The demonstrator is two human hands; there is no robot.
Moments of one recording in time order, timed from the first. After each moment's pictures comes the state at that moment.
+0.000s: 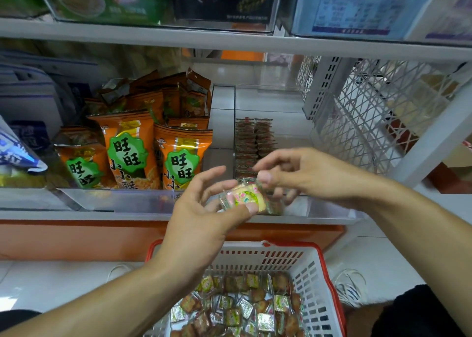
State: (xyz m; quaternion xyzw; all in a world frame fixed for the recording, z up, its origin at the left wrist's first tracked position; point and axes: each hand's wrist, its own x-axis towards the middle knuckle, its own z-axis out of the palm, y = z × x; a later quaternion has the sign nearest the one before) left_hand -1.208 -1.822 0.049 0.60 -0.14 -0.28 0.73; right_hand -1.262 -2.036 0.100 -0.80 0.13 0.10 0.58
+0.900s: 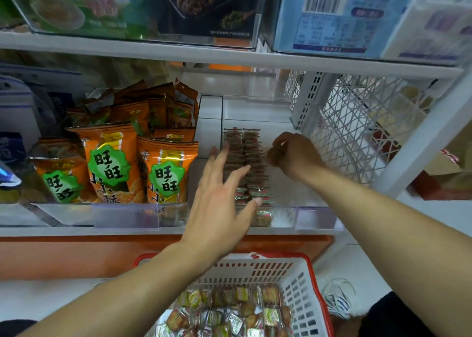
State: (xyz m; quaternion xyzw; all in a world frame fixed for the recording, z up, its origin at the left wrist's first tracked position) left_hand -1.184 -1.879 0.024 0.84 -0.40 0.02 0.35; right_hand -1.194 -2.115 0.042 -0.93 0.27 -0.13 0.23
